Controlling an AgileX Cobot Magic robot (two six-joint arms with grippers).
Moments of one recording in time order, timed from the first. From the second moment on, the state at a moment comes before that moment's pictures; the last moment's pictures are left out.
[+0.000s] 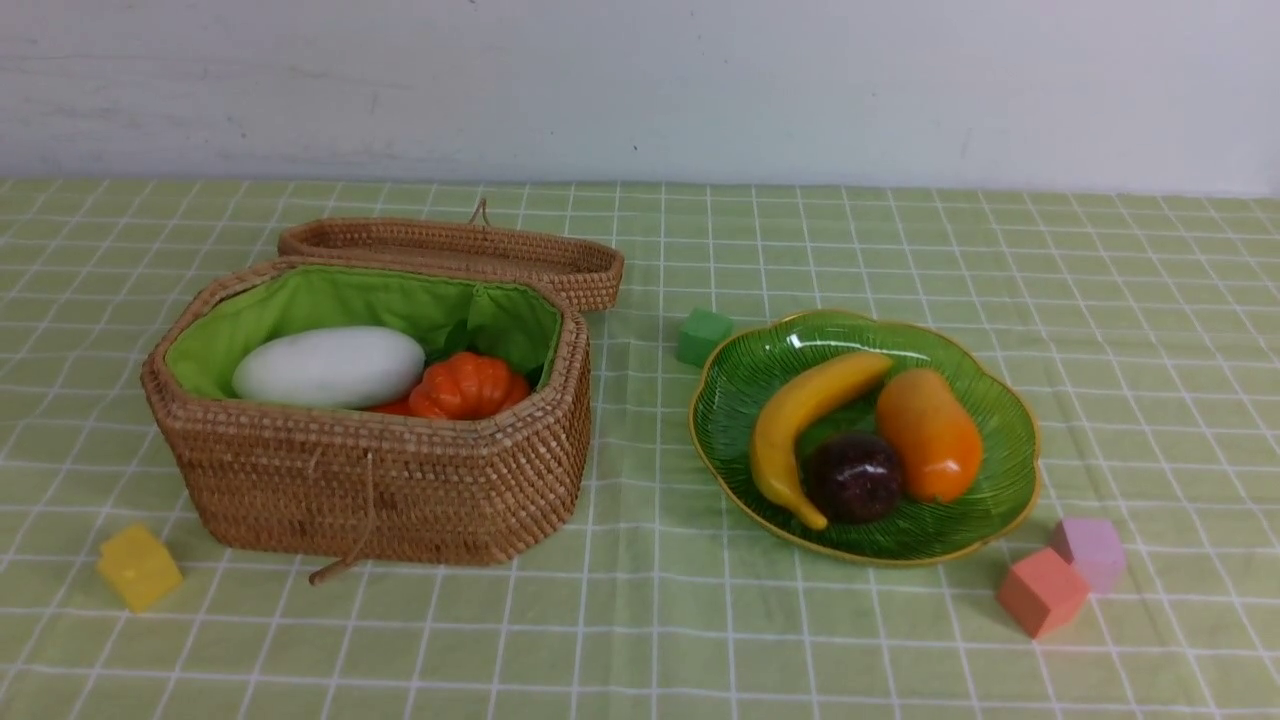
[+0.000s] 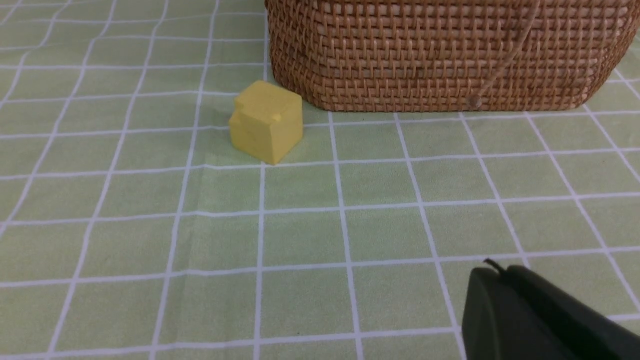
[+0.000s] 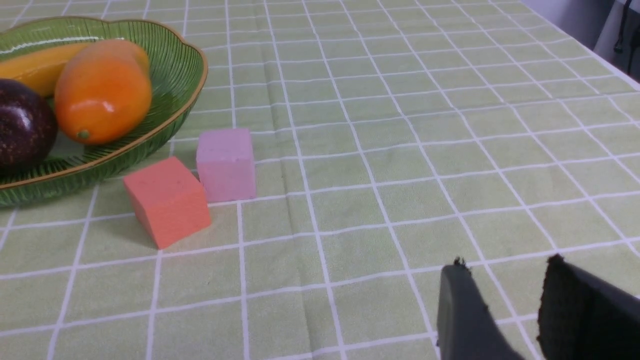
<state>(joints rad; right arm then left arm) -0.18 -0.01 0.02 -0.06 0.37 0.05 -0.09 -0.01 0.02 -0.03 0.43 -0.03</state>
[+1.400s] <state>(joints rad) -0.18 -0.01 0.02 -0.06 0.37 0.05 -0.09 -0.01 0.03 -0.21 0.41 -0.03</state>
